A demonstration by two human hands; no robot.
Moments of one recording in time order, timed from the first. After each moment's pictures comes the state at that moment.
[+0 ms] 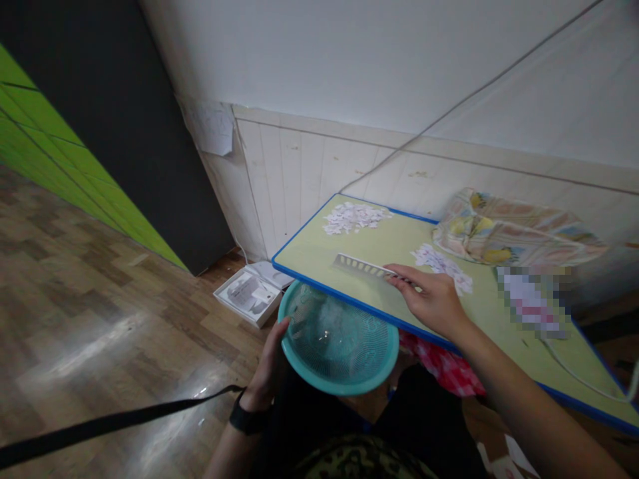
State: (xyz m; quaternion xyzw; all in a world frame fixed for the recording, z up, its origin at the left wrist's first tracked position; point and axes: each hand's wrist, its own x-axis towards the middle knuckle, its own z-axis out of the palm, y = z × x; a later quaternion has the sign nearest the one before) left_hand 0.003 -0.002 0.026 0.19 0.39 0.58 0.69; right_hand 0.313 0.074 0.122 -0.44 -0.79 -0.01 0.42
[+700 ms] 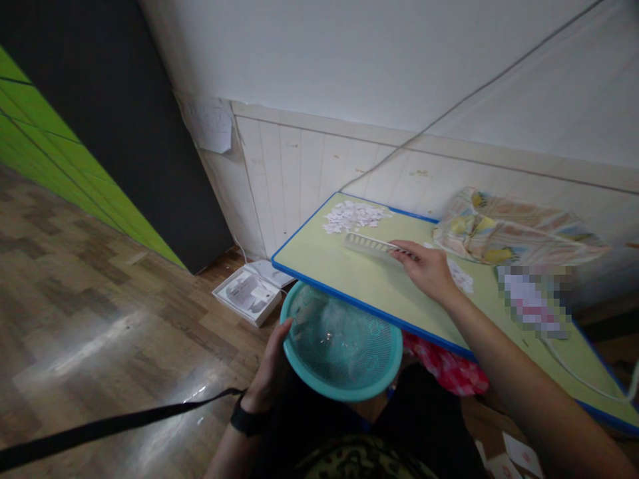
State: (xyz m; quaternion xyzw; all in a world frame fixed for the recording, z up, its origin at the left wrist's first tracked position) left_hand 0.005 -0.007 0.017 0.18 0.37 0.59 0.70; right_hand 0.344 0.147 0.103 -0.48 -0.77 -0.01 0.42
